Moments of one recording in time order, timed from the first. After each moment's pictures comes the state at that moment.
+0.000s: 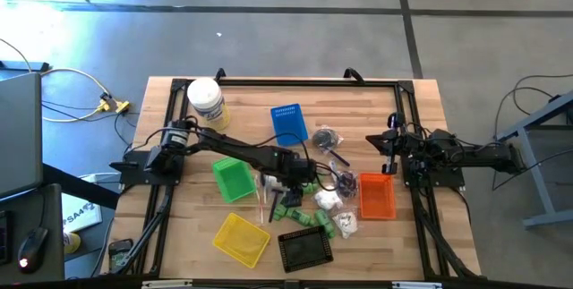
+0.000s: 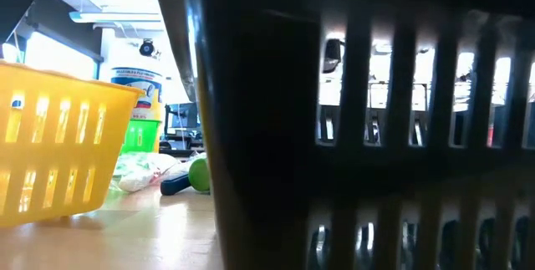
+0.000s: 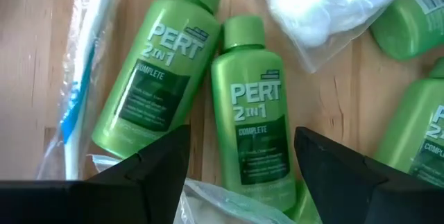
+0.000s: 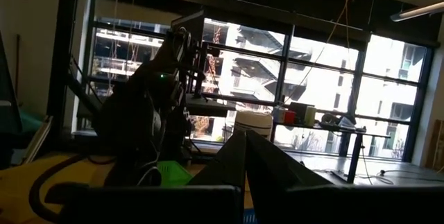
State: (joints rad) left arm -0.11 2.08 1.55 -0.55 0.01 -0.19; right arm -0.02 0.09 0.01 0.39 0.10 -0.19
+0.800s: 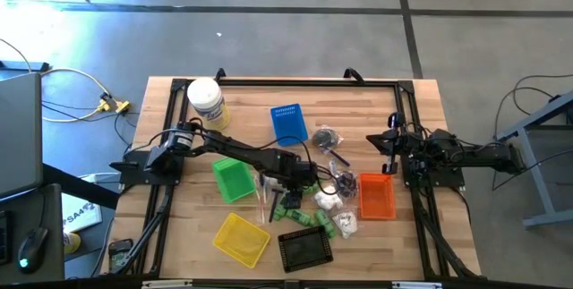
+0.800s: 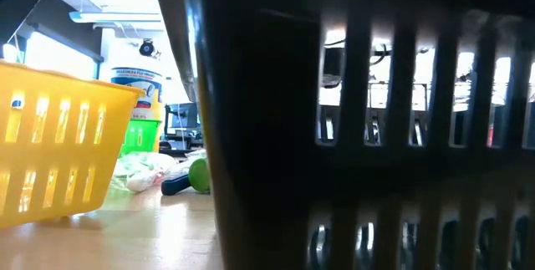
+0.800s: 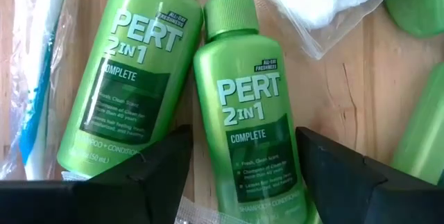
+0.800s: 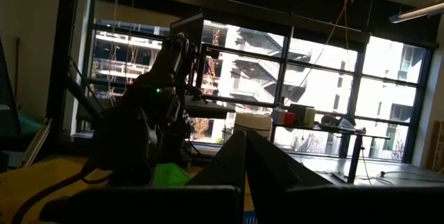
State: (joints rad) left arm -0.11 2.13 1.55 -0.53 0.03 -0.12; right arm -0.02 0.09 0.01 0.40 0.11 -0.19
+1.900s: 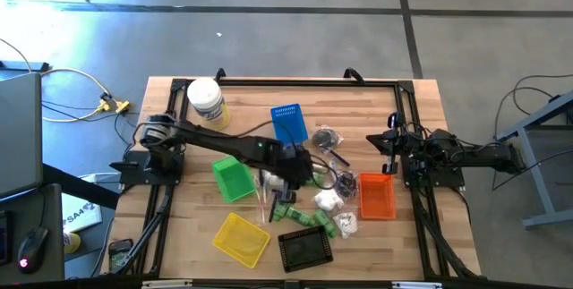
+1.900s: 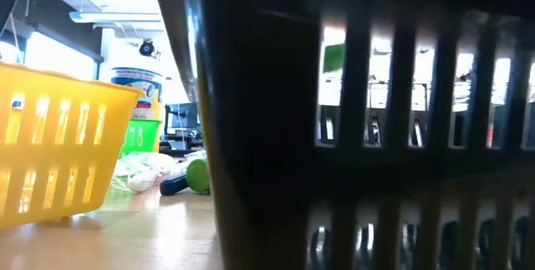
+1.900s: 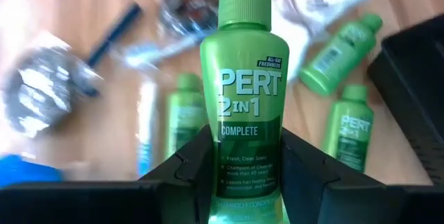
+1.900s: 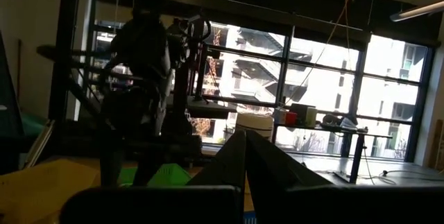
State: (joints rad) left arm -0.11 1.86 1.55 -0.55 -0.02 0.05; right arm -0.02 0.09 0.01 0.40 0.10 -0.18
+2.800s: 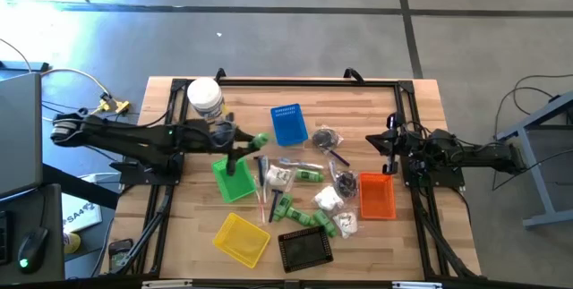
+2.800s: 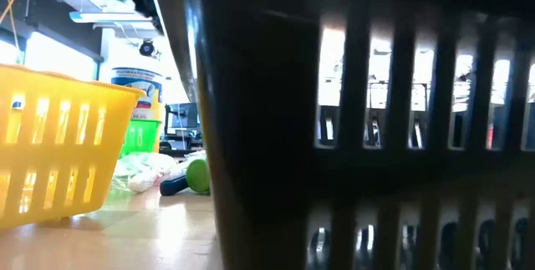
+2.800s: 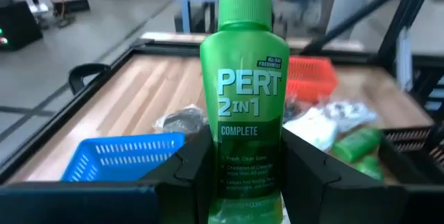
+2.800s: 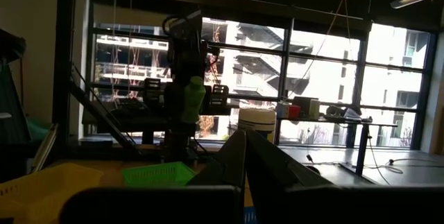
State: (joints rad) left arm -0.02 0.88 0.52 0.21 -0.14 -0.05; right arm -0.02 0.09 0.01 0.38 0.11 -0.13
